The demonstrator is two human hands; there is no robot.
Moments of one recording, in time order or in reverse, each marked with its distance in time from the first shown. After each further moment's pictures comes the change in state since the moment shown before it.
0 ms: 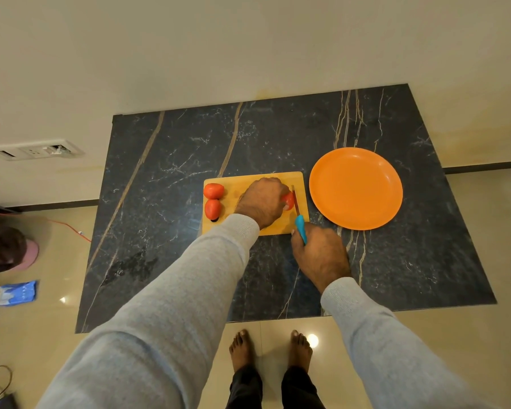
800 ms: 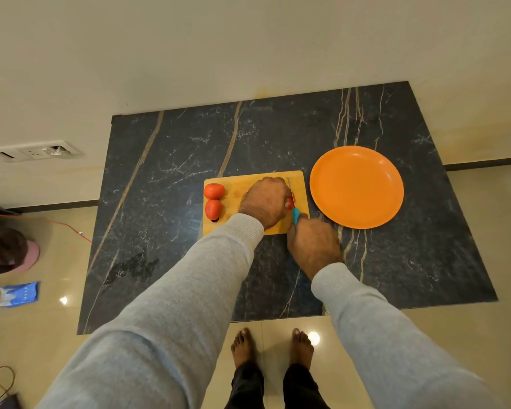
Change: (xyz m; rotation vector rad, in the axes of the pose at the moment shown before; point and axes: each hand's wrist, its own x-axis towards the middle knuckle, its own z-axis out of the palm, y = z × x) left_hand 0.004 0.004 0.007 0.082 0.047 0.040; right_hand 0.019 -0.023 -0.005 -0.201 -0.109 -0.012
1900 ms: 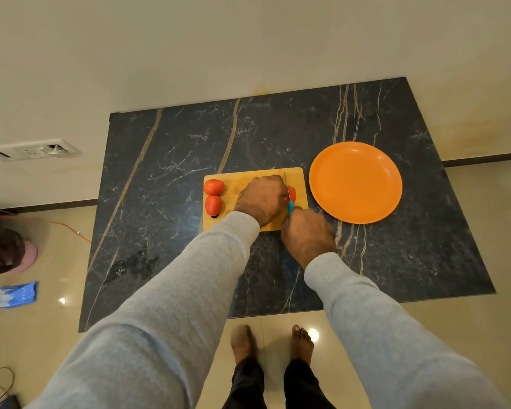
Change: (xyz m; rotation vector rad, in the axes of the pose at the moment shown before) left_hand 0.000 -0.011 0.008 0.016 0.014 0.041; right_hand -0.001 -0.015 -0.011 0.044 -0.017 0.029
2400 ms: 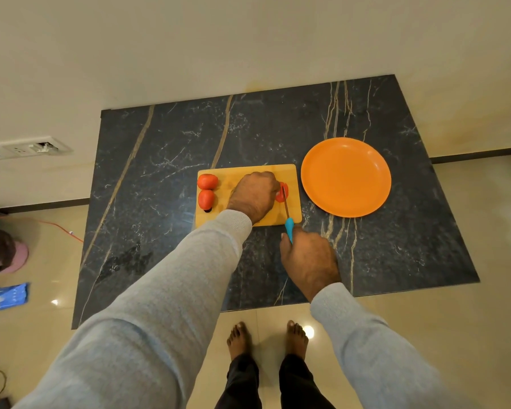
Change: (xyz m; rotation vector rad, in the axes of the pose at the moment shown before) left_hand -0.005 -0.001 0.003 0.028 0.040 0.031; right_hand -0.053 0.023 0.019 0.067 0.055 0.007
